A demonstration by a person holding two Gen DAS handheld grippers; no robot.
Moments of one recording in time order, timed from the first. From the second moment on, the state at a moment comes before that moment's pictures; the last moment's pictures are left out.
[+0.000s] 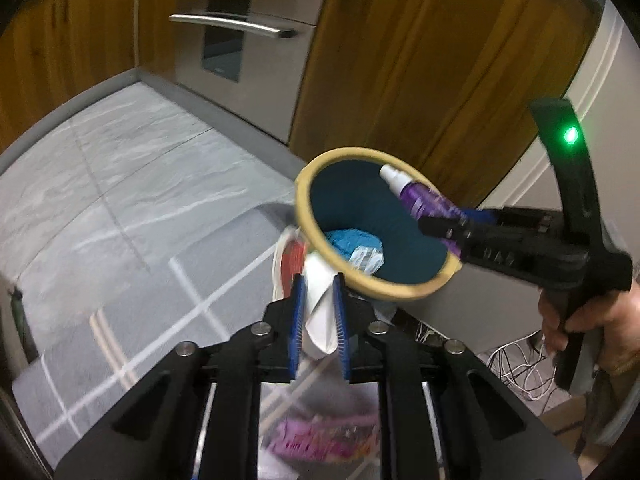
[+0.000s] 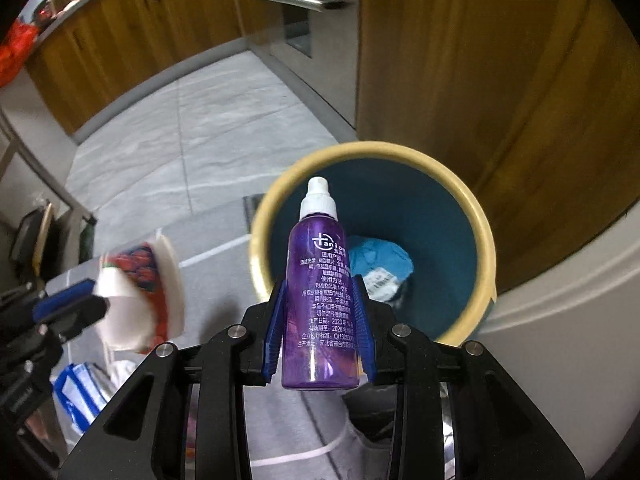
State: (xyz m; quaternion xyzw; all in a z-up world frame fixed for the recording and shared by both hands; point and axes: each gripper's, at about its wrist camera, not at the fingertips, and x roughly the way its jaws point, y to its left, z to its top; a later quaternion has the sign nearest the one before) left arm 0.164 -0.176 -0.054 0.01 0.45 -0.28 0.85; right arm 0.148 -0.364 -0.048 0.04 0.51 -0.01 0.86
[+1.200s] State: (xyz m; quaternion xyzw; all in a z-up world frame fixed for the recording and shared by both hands) left arm 0.164 -0.258 -0.146 0.19 0.46 -0.29 0.82; right arm 0.168 -0.392 -0.091 0.05 0.56 -0.03 0.83
